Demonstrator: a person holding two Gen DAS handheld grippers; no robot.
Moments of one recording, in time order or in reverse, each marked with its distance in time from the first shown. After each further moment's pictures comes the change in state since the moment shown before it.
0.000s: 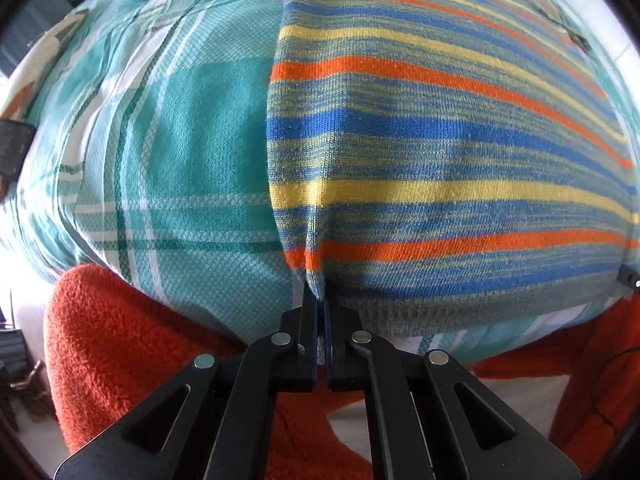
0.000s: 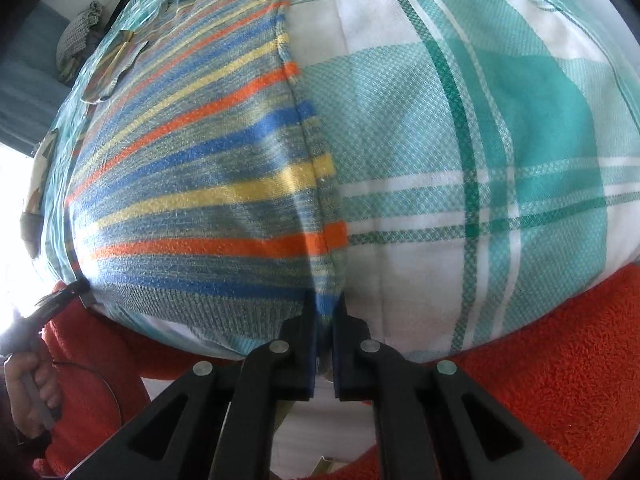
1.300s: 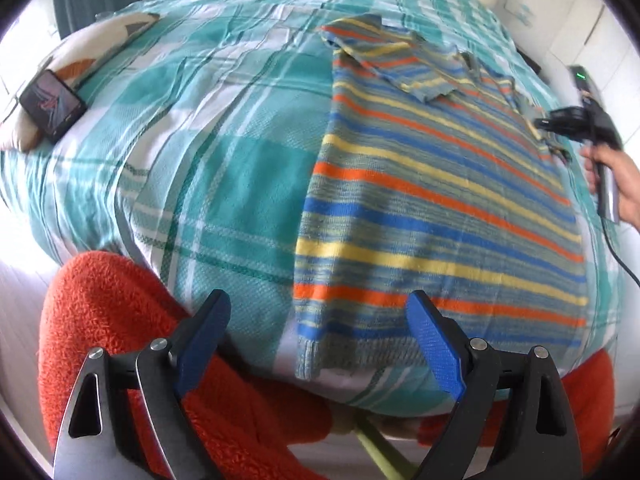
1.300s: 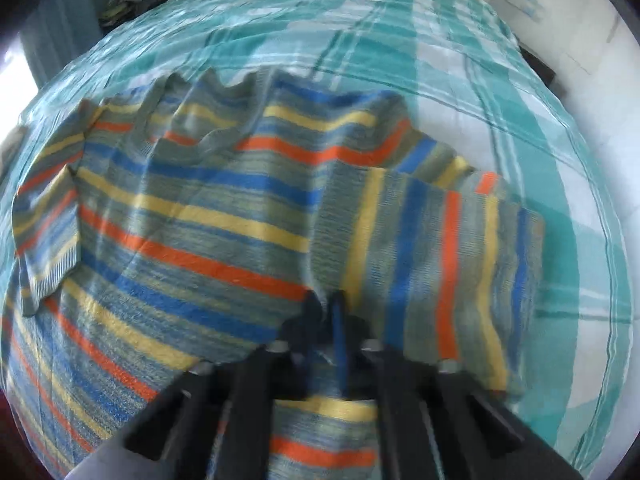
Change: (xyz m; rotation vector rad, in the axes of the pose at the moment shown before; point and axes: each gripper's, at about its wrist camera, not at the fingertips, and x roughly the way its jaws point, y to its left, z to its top) left arm -0.056 0.028 -0.020 -0.246 -0.275 -0.110; right arm 0.005 0.068 0.290 -0.321 -0.295 -0.147
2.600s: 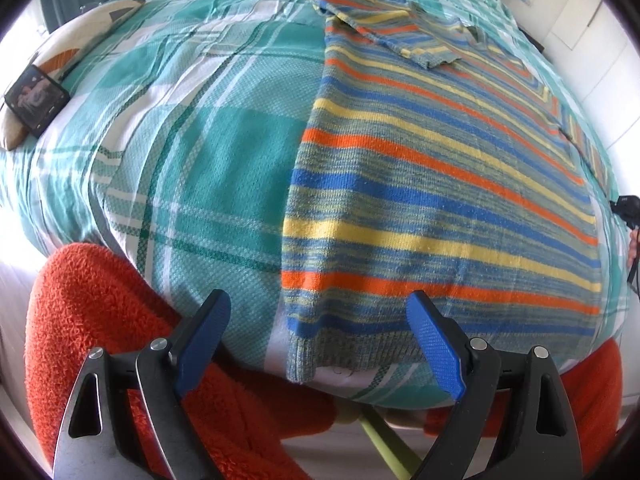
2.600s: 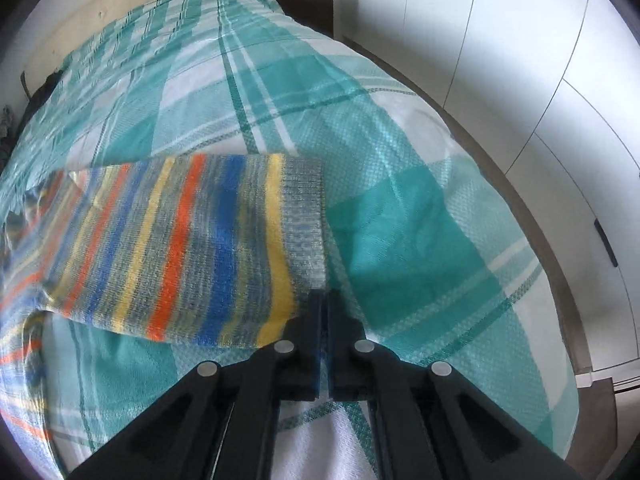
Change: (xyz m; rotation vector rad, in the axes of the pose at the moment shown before) left arm 0.025 -0.007 -0.003 0.032 0.072 0.013; right arm -0.057 -0.229 -0.139 0.482 -0.023 -0.302
